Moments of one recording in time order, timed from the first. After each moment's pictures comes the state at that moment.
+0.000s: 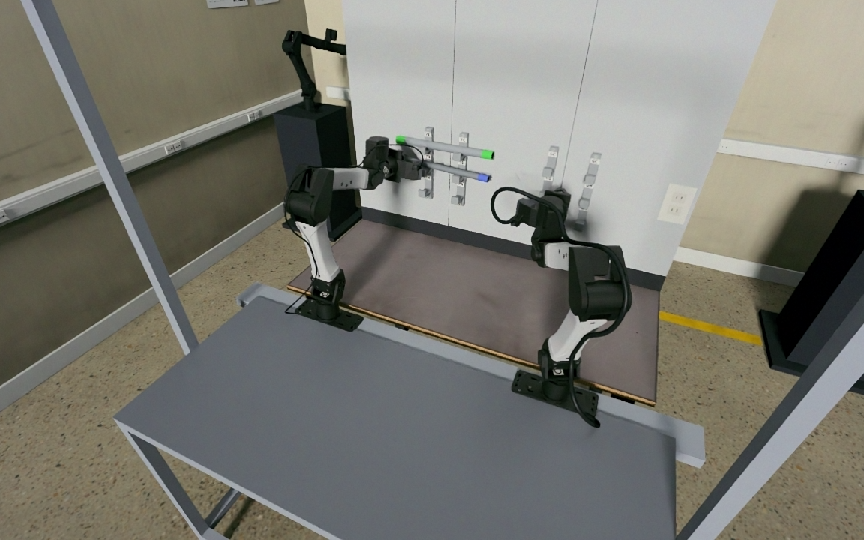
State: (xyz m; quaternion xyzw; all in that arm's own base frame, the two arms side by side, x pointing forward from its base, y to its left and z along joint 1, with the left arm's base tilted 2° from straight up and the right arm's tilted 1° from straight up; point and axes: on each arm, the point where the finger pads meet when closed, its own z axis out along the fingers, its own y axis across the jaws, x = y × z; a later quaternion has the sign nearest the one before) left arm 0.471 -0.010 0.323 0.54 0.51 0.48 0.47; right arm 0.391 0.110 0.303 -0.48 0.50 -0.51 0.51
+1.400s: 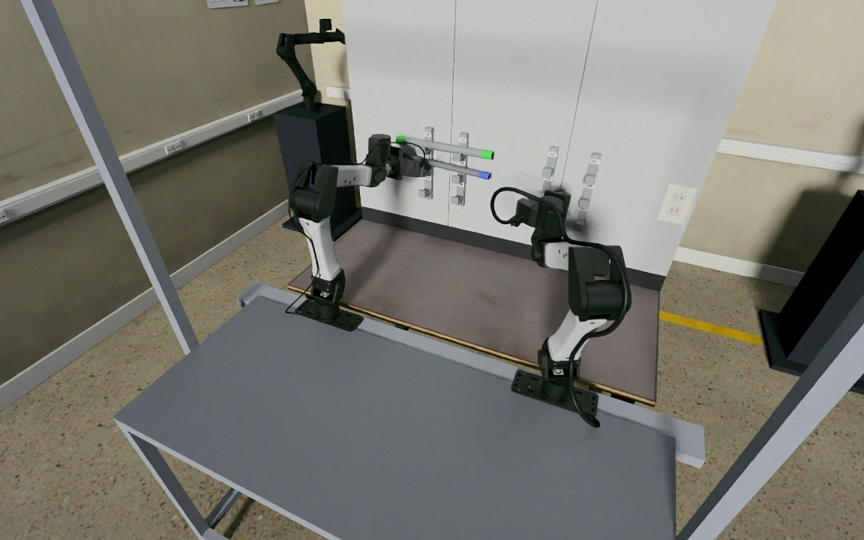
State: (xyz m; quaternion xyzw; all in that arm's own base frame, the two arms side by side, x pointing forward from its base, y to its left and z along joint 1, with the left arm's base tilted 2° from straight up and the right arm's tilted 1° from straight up) left arm 0.487 -0.008 0.325 0.54 0.52 0.48 0.47; right arm 0.391 0.110 0.303 -0.48 0.50 -0.51 0.51
